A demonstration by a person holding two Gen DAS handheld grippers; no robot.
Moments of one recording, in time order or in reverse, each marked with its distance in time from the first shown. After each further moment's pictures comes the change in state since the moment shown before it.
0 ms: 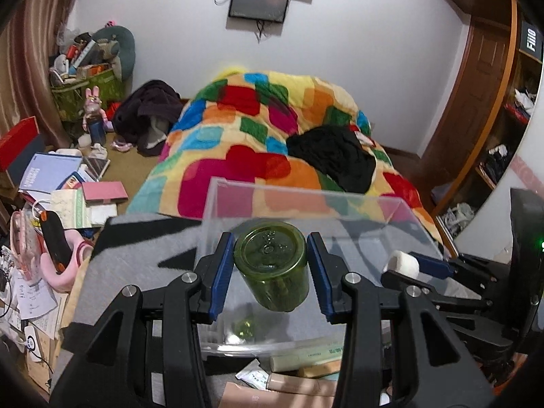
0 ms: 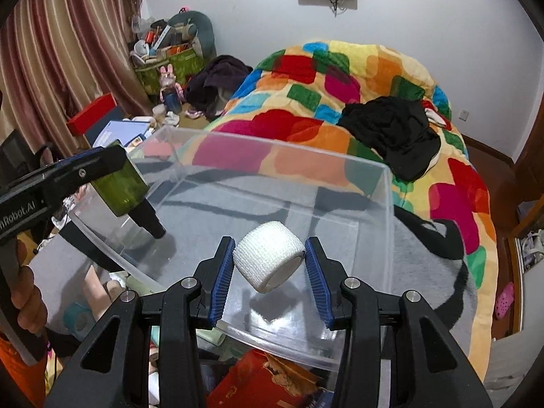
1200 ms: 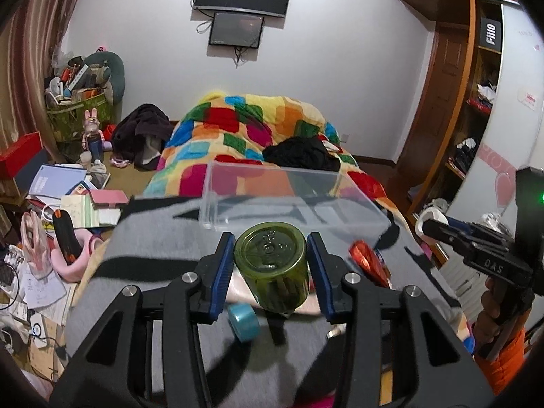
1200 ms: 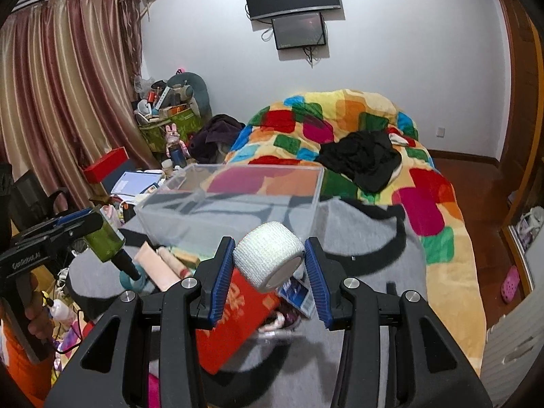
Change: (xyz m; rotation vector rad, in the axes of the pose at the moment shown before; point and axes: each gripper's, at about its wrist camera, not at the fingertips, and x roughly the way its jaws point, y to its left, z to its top) left arm -0.128 -0.012 -0.070 0.062 -0.132 -0.064; right arm -0.135 -0.010 -0.080 0.092 -0.273 -0.005
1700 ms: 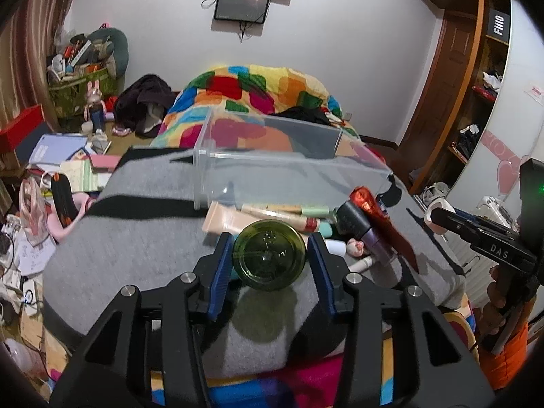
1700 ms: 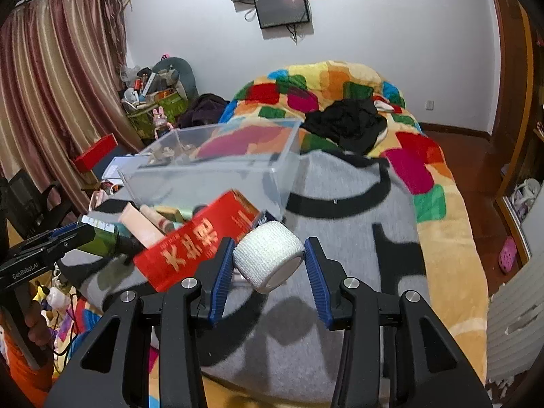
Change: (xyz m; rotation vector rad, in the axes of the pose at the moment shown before) left arm 0.000 -0.006 -0.058 -0.021 0.095 -0.005; right arm -0.007 -0.017 -0.045 0.053 0.075 -0.030
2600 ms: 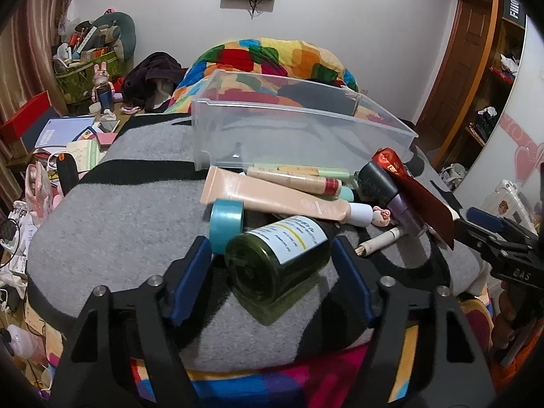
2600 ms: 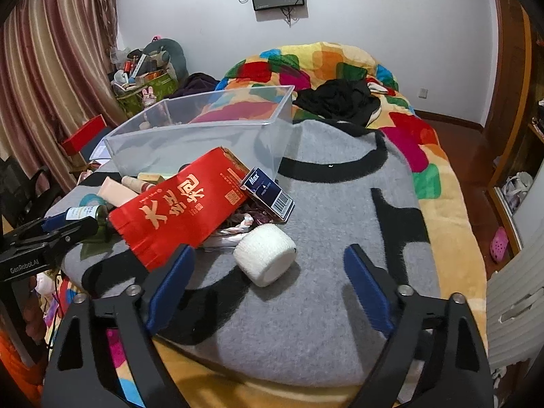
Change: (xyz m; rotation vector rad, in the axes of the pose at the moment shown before) left arm 0.036 -0.003 -0.026 0.002 0.105 0.069; right arm 0.022 -0.003 -0.032 -0.003 0.092 -0.045
